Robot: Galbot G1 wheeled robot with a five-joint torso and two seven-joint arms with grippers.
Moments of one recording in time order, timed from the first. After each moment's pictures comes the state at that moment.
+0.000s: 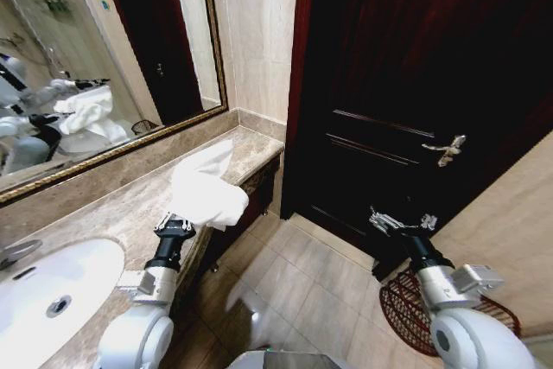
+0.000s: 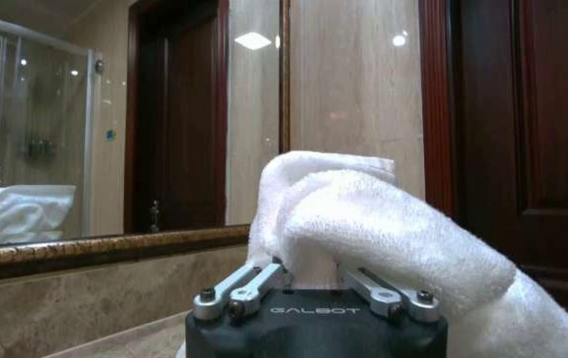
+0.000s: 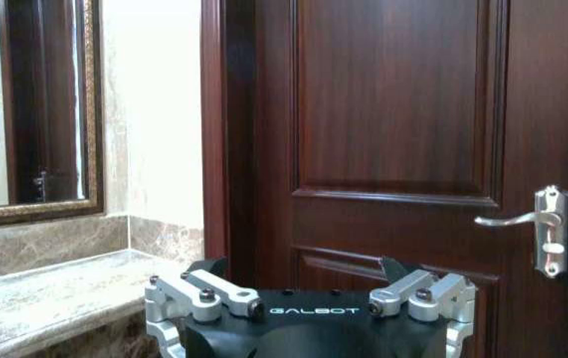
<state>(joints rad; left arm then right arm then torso) 1.73 -1.36 -0.66 -2.43 -0.22 0.03 -0.10 -1.63 1.45 0.83 2.50 0.29 -0.34 -0.10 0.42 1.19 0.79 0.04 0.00</state>
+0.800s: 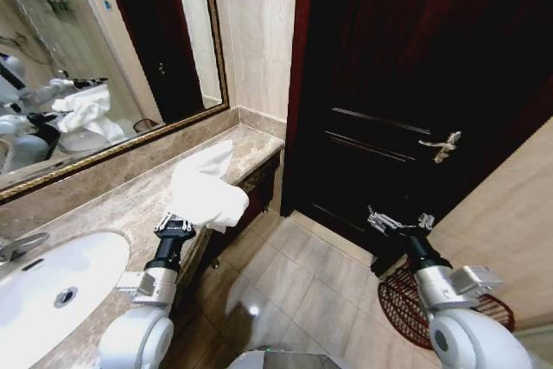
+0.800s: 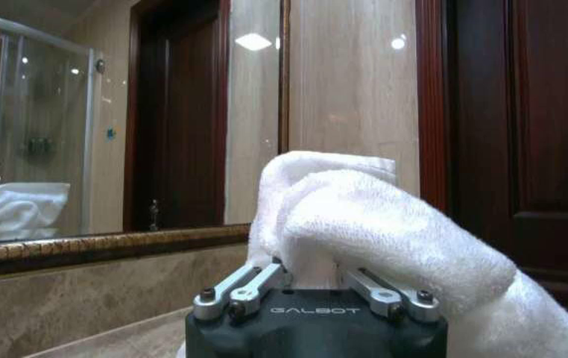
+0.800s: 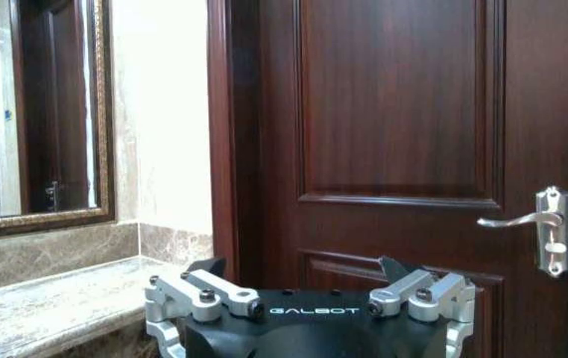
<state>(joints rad) 1.74 -1.37 -0.66 -2.43 -0.22 0.03 -0.09 -1.63 1.47 0.82 2.50 0.29 -0.33 -0.12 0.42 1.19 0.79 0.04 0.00</state>
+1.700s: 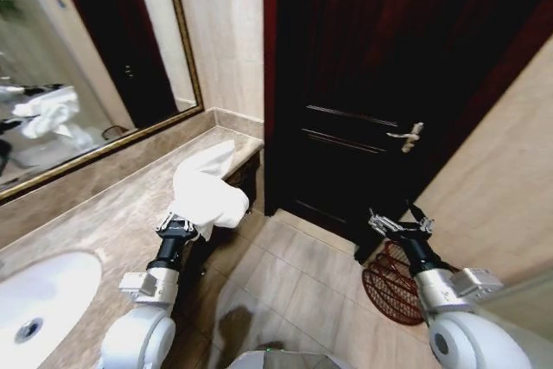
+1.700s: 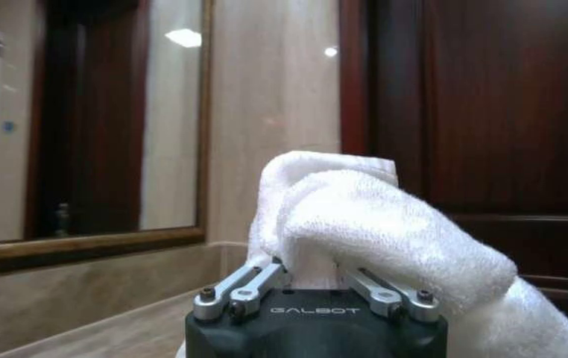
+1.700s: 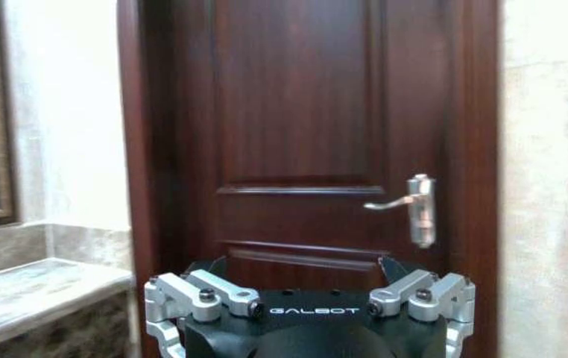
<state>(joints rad) 1.73 -1.38 -0.65 -2.42 -0.21 0.02 -0.08 -1.65 1.48 0.82 2.50 0.30 -0.33 -0.11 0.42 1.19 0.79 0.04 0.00</state>
